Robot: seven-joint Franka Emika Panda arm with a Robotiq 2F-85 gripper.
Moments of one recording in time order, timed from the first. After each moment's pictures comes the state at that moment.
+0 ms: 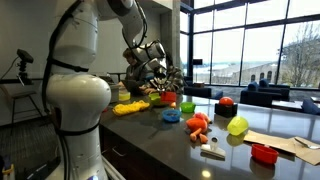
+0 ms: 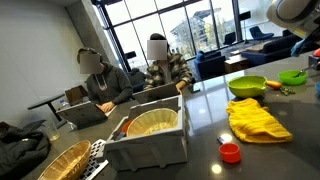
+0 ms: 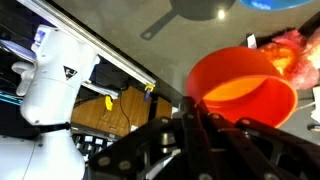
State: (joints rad) arm 0.20 0.19 0.08 -1.90 -0.37 1.37 2.57
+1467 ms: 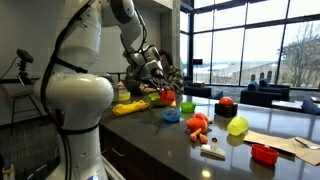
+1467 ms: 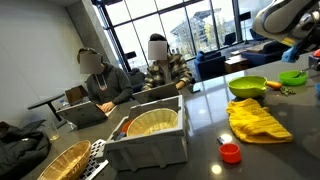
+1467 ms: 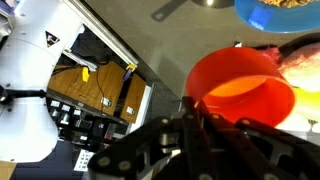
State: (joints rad) arm 0.34 0.28 0.01 -1.82 -0.44 1.31 2.37
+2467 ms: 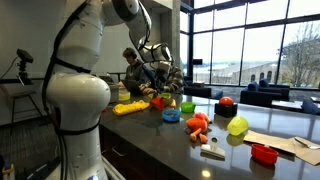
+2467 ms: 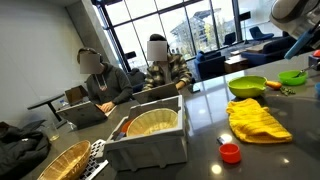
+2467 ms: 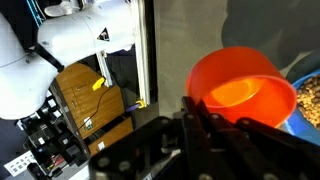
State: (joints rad) arm 0.17 0.27 0.05 -1.82 -0.15 1.30 1.75
